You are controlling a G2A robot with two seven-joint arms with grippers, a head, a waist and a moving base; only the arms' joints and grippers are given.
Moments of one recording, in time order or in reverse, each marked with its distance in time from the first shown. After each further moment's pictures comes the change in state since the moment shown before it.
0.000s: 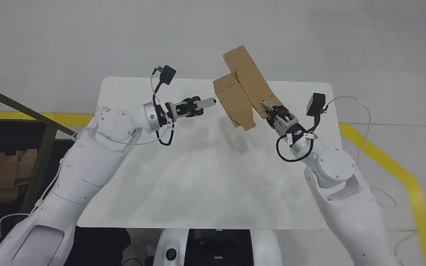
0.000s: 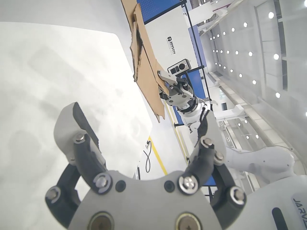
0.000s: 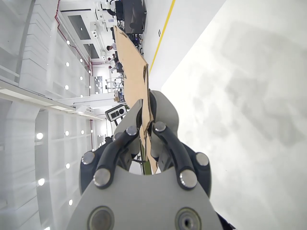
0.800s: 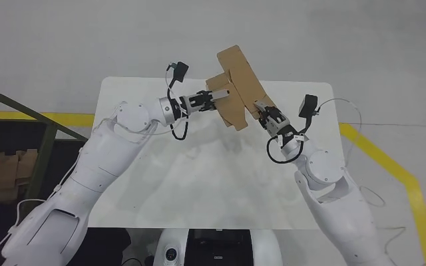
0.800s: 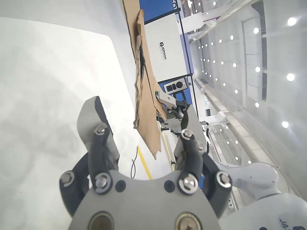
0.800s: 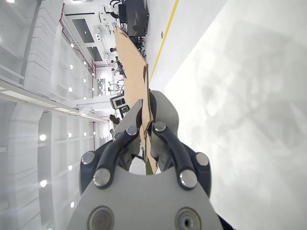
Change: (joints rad) left arm -0.112 -0.079 0.113 0.143 -0.089 0.021 0.042; right arm 0.011 -0.031 -0.061 0.001 -0.008 -0.012 -0.061
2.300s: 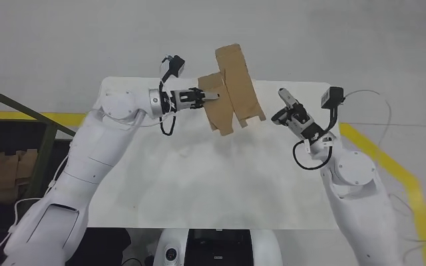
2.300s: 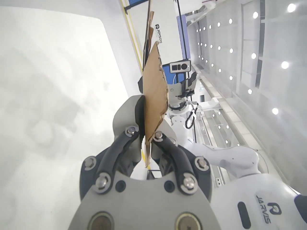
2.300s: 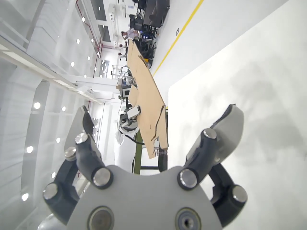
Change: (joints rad) left arm -0.043 -0.014 -0.112 0.055 -0.045 0.037 -0.329; right arm -0.052 0.020 0.225 0.031 -0.100 -0.235 0.358
